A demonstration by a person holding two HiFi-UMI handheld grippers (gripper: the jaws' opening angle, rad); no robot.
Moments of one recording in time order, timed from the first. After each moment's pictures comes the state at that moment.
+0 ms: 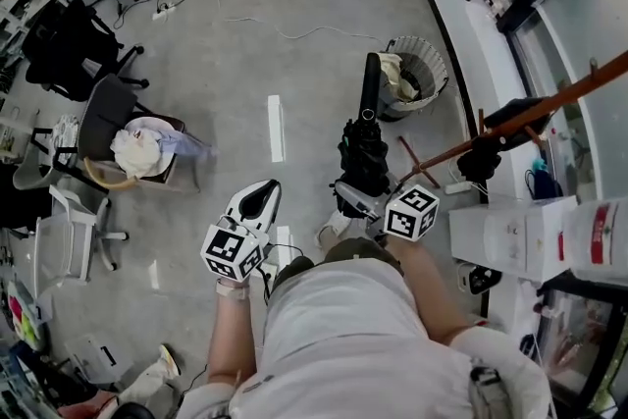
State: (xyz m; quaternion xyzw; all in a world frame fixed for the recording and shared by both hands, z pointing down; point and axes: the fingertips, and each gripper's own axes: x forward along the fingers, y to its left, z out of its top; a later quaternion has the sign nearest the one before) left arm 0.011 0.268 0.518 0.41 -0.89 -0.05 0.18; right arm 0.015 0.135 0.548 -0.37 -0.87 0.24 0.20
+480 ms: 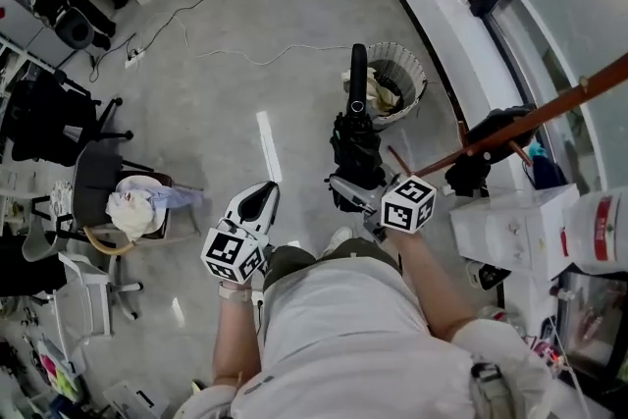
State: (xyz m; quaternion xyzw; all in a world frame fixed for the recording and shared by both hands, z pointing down) left arm -0.111 0.173 0.505 0.46 -0.87 -0.02 0.18; right arm -0.102 0.045 0.530 -0.32 -0.90 0.25 0.17
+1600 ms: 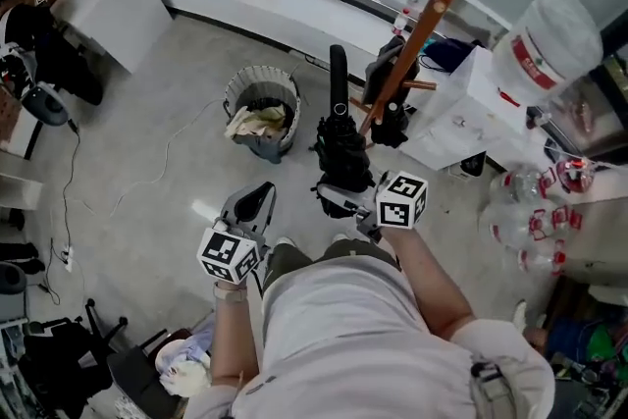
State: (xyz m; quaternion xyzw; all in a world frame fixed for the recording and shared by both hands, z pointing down) left arm -0.191 -0.030 0.500 0.78 -0.60 0.03 0.17; right arm -0.108 -0.089 0.504 -0.02 -0.95 0.31 0.07
